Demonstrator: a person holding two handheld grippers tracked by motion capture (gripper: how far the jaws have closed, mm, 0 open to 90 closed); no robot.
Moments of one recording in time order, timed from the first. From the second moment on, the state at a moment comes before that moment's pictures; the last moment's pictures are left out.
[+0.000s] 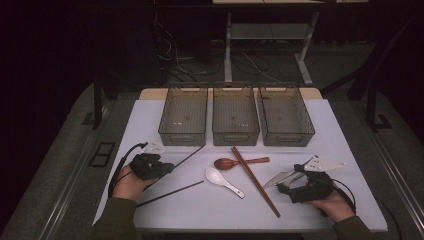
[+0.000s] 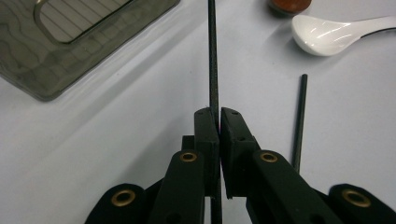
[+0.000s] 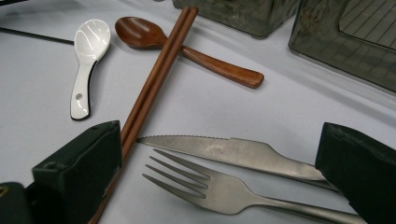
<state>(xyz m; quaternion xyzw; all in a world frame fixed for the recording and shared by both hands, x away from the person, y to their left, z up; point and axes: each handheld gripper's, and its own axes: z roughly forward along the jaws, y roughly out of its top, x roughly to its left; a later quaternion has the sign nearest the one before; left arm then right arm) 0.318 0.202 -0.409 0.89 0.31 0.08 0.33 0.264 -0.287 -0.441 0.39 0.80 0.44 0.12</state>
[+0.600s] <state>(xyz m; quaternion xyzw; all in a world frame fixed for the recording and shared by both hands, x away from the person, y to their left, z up) 0.320 0.197 -0.390 0.88 0.29 0.08 0.37 0.265 -0.287 -0.443 0.38 0.80 0.45 0.13</state>
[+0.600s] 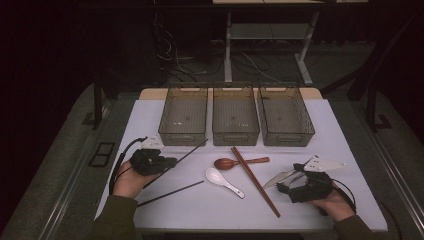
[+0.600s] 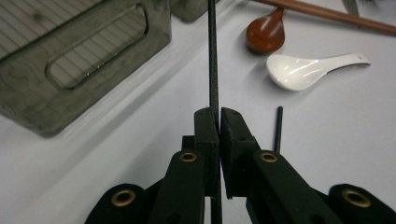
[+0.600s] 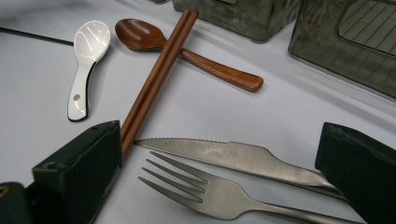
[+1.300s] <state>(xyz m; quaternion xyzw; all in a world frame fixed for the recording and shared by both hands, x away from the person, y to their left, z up) 0.346 0.169 -0.366 0.87 0.28 0.11 0.40 0.266 -0.287 -0.443 0.38 0.80 0.45 0.13</state>
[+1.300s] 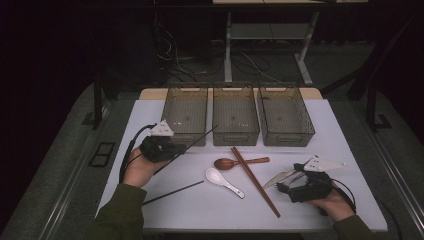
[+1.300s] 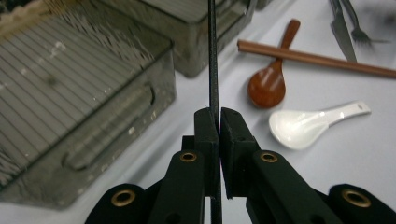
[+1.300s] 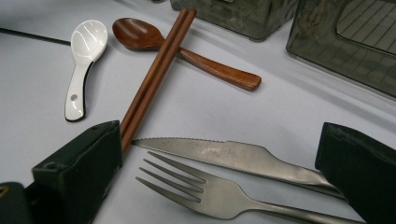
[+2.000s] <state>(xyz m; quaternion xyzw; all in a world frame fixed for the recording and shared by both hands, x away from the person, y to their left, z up) 0.403 0.155 -0.336 0.85 0.30 0.13 0.42 0.267 -0.288 -0.443 0.39 0.79 0.45 0.13</state>
